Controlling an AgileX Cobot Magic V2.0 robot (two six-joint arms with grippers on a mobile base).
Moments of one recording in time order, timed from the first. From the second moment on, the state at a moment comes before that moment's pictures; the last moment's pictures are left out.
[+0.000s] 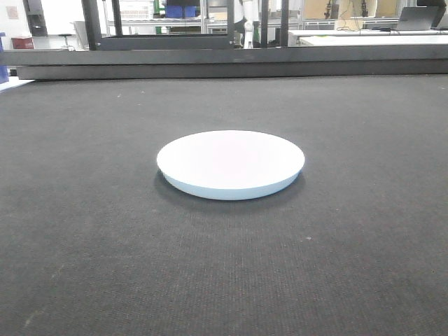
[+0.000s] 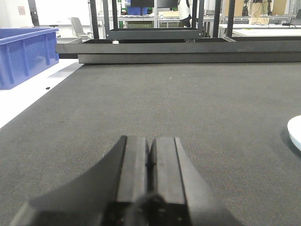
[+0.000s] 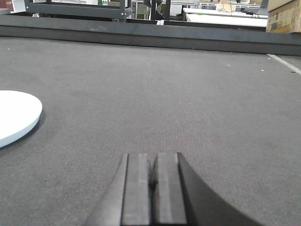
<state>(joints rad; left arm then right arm) -0.05 -0.02 0.03 -0.20 0.02 0.25 0.02 -0.01 0.03 0.07 0.11 -0.06</state>
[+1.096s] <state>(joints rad) -0.05 -0.02 0.03 -0.20 0.02 0.25 0.02 0.04 -0.25 0.09 0.13 -0.06</state>
